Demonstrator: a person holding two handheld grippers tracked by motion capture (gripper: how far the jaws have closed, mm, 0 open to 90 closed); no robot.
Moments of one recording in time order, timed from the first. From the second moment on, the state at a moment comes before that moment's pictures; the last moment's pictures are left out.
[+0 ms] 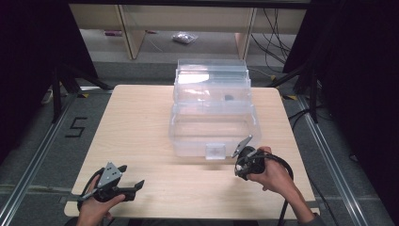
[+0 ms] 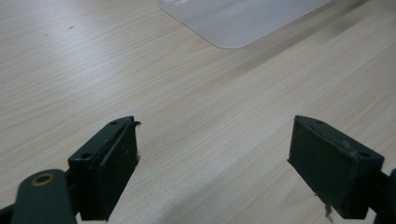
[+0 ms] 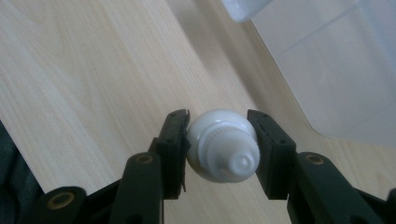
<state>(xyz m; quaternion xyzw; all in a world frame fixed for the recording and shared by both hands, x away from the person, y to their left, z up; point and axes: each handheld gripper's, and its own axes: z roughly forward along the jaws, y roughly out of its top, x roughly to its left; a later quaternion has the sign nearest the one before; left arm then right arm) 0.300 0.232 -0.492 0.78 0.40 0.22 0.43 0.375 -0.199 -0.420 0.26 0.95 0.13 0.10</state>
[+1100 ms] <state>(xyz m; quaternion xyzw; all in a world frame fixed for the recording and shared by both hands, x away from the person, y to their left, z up) 0.300 0.232 -0.492 0.78 0.40 0.22 0.43 0.402 -0.205 -0.361 0.26 0.95 0.15 0.07</state>
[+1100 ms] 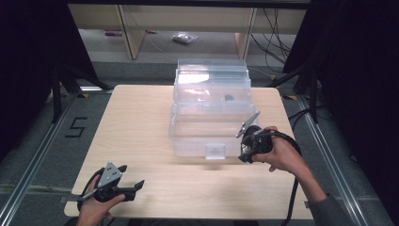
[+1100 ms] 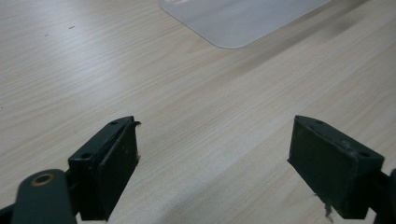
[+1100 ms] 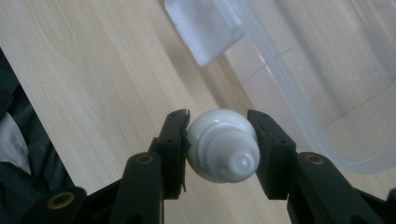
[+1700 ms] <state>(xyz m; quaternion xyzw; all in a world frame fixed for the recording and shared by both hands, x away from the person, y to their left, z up) 0.300 0.232 -0.492 0.78 0.40 0.22 0.43 0.431 -0.210 -0.333 0.28 0.95 0.14 0.08</state>
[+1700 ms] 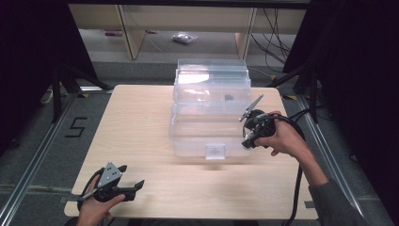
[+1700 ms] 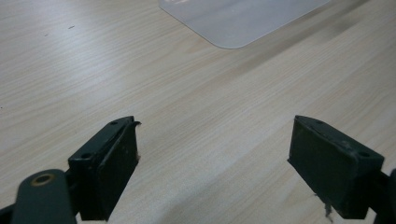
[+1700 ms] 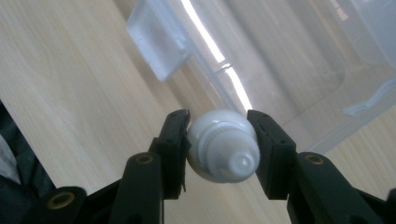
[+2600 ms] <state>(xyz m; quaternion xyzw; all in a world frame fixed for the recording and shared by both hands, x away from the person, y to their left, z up) 0.300 0.232 -0.492 0.78 0.40 0.22 0.43 0.496 -0.213 -0.355 0.34 0.93 0.11 0.07</state>
